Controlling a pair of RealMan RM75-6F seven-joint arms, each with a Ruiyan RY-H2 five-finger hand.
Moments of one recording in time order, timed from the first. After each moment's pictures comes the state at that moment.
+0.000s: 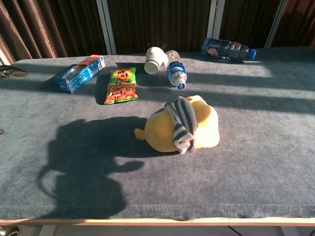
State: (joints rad) left arm -0.40 -1.23 0.11 -1.77 1.36 1.44 0.36; right arm 0.13 -1.13 -0.04 -1.52 -1.76 1.51 0.16
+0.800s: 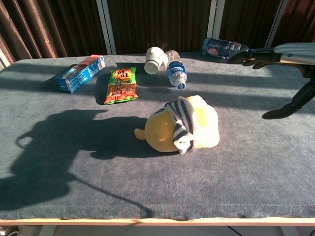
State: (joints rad) left arm -0.14 -1.15 0.09 -1.67 1.44 1.61 0.14; right arm 0.56 -1.14 0.12 -1.76 -1.47 0.88 0.08
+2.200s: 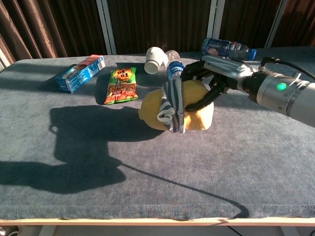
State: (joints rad) left arm -0.04 -1.12 -0.01 -1.67 1.47 1.61 0.05; right arm 0.76 -1.64 0.19 -1.25 -1.37 0.95 0.22
